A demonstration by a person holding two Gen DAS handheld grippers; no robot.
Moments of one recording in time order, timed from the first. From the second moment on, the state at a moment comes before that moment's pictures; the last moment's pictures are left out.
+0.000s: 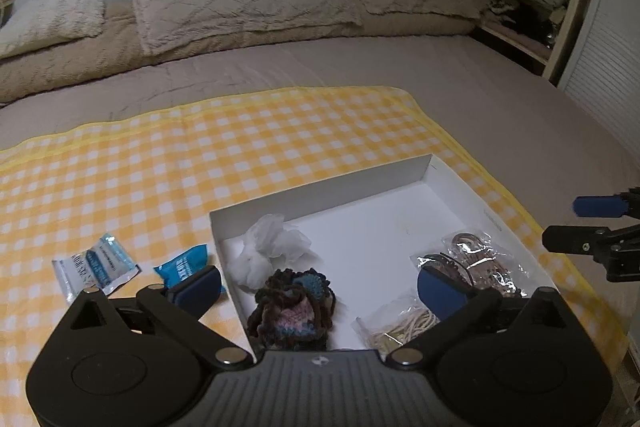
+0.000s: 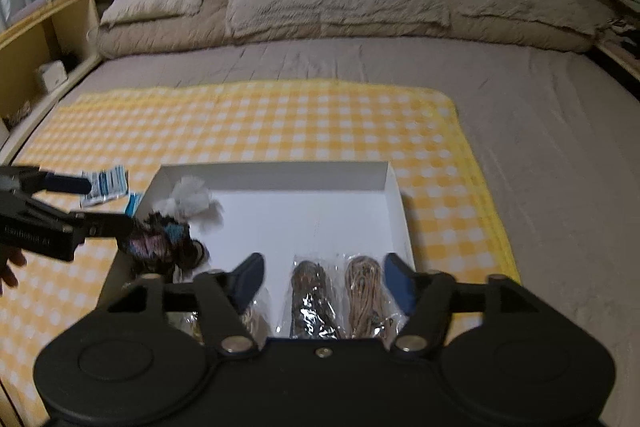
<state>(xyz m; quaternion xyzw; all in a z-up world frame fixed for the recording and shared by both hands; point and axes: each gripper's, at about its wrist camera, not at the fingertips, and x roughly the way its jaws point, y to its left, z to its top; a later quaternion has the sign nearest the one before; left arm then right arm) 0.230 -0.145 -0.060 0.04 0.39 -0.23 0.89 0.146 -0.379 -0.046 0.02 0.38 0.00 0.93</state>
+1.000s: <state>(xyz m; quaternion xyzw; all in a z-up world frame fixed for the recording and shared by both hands) 0.216 -0.072 -0.045 0.00 0.37 -0.12 0.92 0.161 -0.329 -0.038 0.01 0.33 -0.03 0.94</state>
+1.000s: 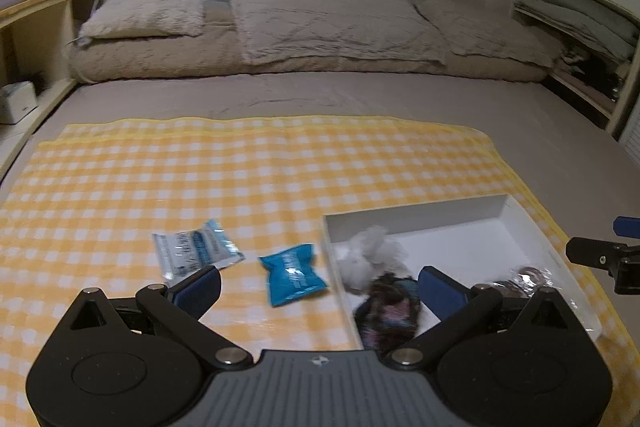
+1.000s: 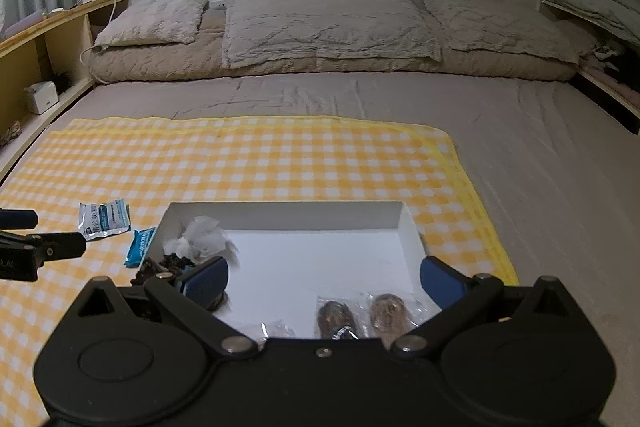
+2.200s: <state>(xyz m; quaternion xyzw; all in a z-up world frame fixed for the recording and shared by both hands) 0.311 0.029 -0.073 -0.07 0.38 -0.01 0.92 0.257 -0.161 -0.053 -0.13 0.30 0.08 0.94</state>
